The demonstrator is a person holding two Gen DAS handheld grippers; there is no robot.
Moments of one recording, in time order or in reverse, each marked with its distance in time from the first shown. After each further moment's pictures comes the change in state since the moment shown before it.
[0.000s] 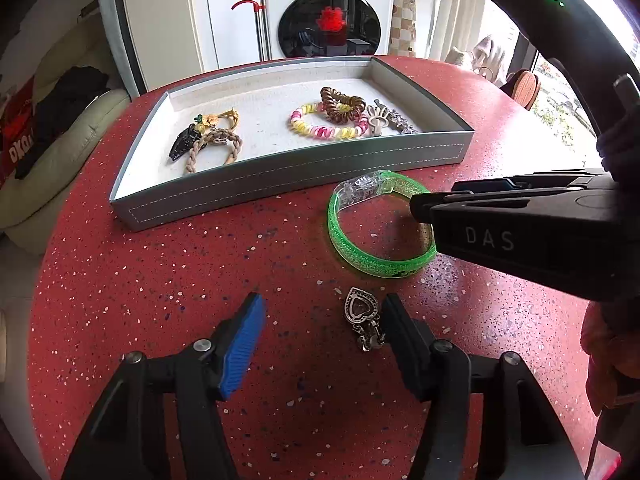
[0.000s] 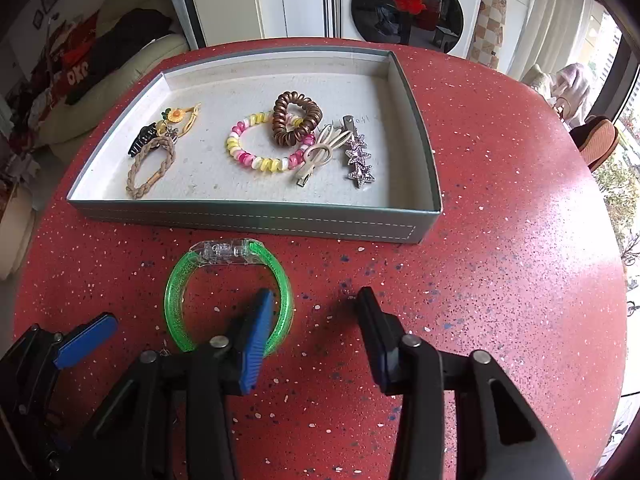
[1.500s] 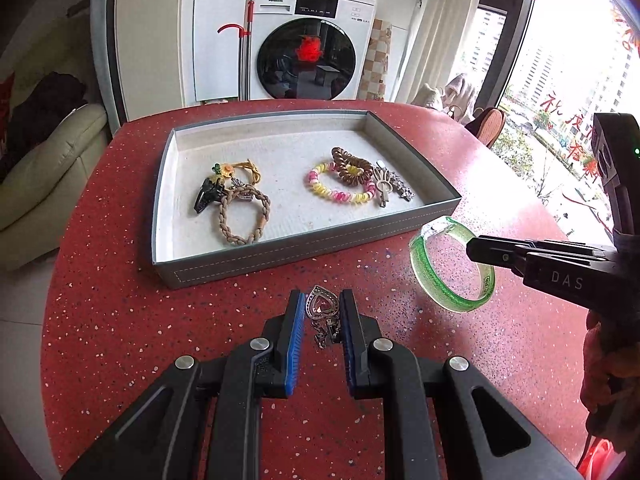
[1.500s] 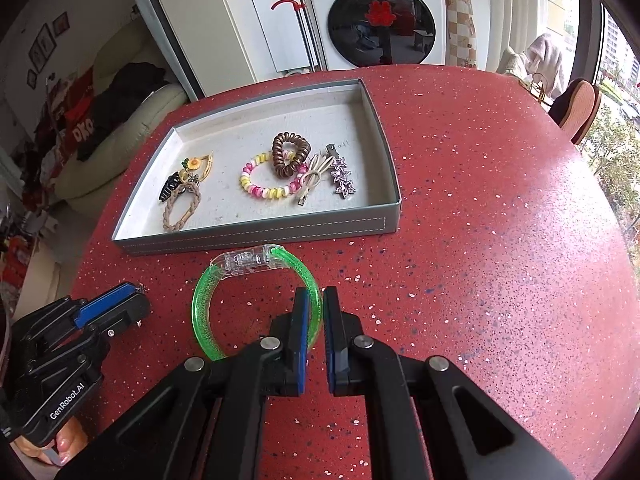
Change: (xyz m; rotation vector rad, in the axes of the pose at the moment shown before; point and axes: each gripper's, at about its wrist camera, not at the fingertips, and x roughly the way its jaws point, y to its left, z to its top) left arm -0.037 0.062 0.027 -0.004 -0.098 -0.172; right arm -0.046 -0.015 -0.010 0.166 -0.106 0.095
